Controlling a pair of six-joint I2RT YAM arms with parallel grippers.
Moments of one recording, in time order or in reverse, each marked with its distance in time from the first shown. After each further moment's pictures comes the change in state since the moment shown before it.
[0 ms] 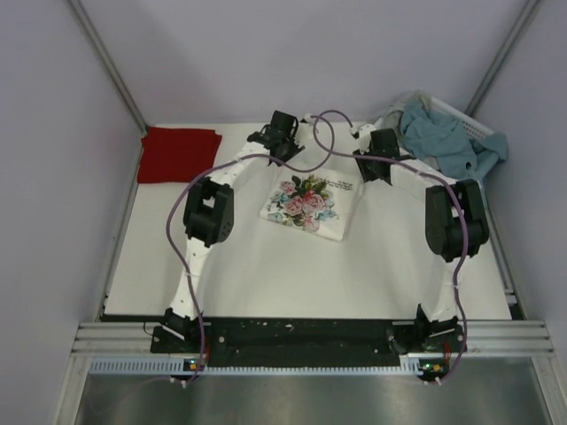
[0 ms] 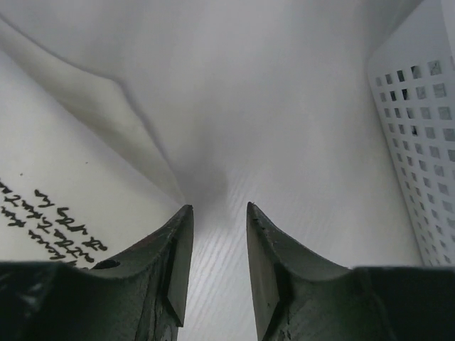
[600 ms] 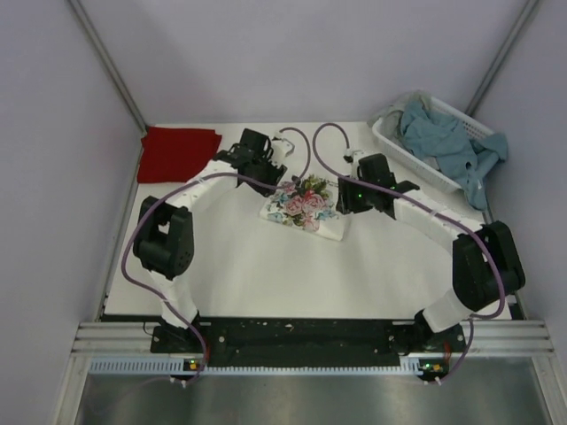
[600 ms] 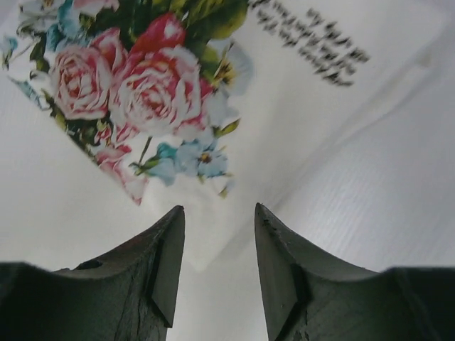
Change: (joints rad) left arm 0.039 -0.499 -0.556 -0.049 0.234 -0.294; right arm 0.155 -0.379 -0.243 -0.172 -0.099 0.399
